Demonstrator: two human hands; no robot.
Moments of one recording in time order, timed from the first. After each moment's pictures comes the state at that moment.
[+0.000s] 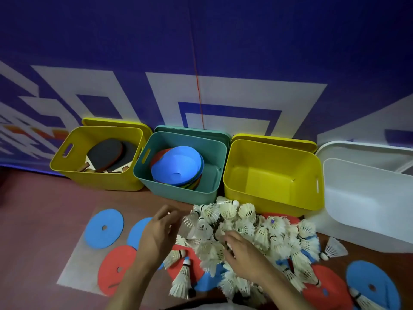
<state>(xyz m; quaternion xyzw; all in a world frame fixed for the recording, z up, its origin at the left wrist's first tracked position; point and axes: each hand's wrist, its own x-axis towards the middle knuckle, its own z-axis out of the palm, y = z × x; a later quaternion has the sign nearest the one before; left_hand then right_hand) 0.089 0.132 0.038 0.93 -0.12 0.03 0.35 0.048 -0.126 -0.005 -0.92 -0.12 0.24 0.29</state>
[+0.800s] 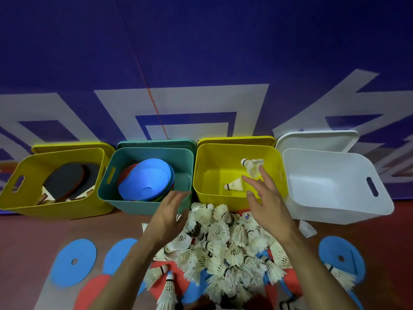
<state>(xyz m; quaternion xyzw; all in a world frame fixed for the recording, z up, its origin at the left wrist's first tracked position) 0.161 0.062 0.027 0.90 -0.28 -0.03 0.34 0.088 -0.225 0.093 -0.90 0.09 -0.04 0.42</state>
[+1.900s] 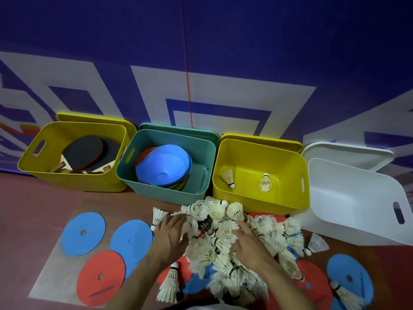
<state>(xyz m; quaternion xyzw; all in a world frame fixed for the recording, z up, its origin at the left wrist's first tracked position) 0.101 0.107 -0.046 0.97 -0.15 -0.10 0.19 0.062 -0.164 -0.032 -0.94 0.02 0.26 0.21</state>
